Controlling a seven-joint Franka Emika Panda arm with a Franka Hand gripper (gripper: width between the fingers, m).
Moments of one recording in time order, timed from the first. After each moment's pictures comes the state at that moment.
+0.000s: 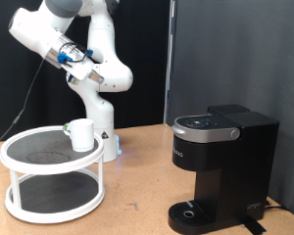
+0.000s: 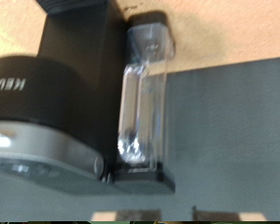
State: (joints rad) arm -0.33 -0.71 -0.42 -2.66 0.61 1.65 1.89
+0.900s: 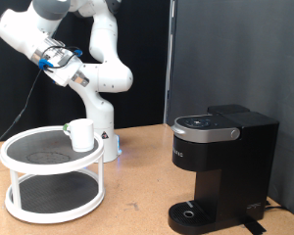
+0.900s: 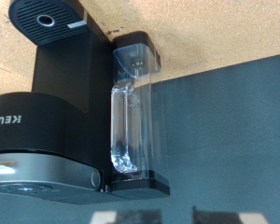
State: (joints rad) arm -0.41 -0.71 -0.50 -2.64 0.52 1.56 1.90
